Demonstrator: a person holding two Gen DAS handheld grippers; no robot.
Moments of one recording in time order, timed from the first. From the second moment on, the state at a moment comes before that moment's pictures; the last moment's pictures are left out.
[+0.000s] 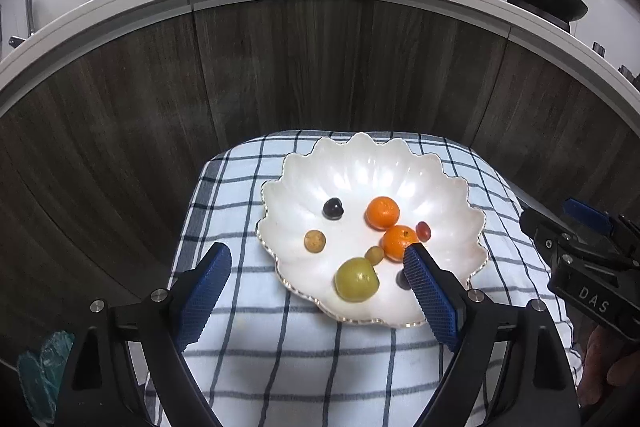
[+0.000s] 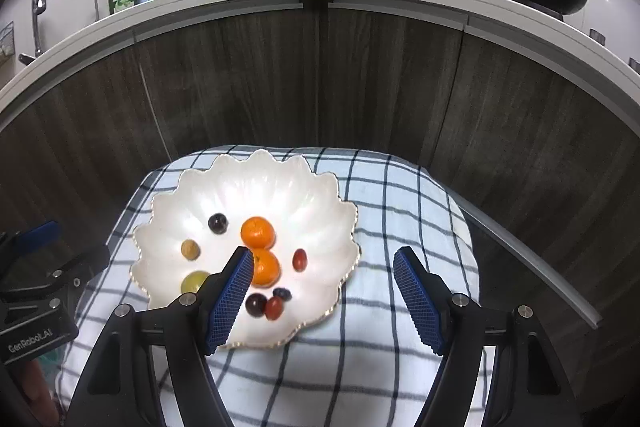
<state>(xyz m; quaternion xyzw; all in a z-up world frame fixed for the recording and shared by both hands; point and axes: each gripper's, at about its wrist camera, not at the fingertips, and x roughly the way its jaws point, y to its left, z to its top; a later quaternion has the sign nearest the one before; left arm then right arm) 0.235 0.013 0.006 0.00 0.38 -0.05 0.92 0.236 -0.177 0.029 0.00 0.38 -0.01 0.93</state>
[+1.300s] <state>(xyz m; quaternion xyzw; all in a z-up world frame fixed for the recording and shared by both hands) 0.077 0.024 0.018 0.01 0.37 -0.03 0.93 0.070 -0.184 0.032 0.04 0.37 -0.05 0.93</state>
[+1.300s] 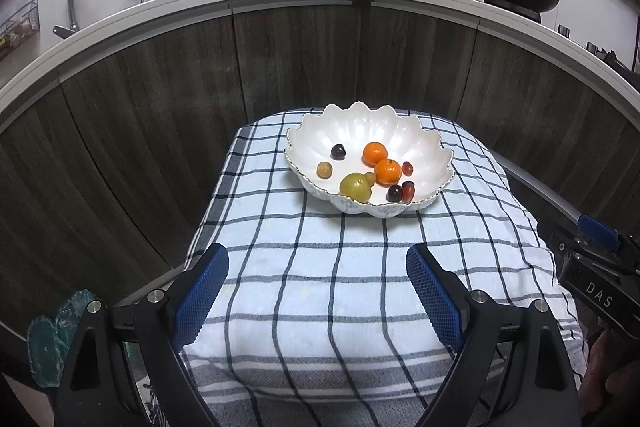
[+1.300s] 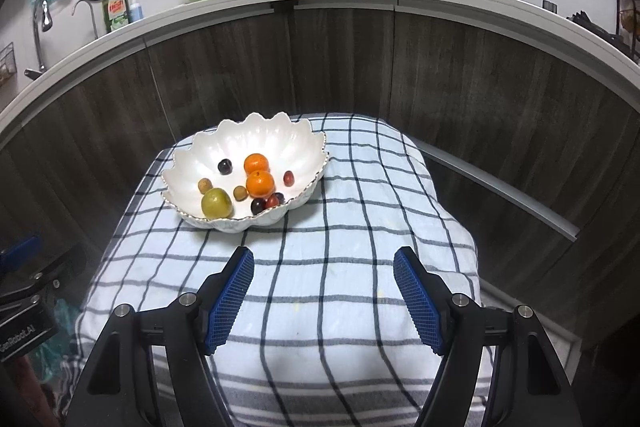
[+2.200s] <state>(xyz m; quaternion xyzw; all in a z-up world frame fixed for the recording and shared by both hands) 0.040 0.026 0.036 0.02 0.32 -0.01 0.95 0.030 -0.183 0.050 0.03 0.34 -0.07 0.94</state>
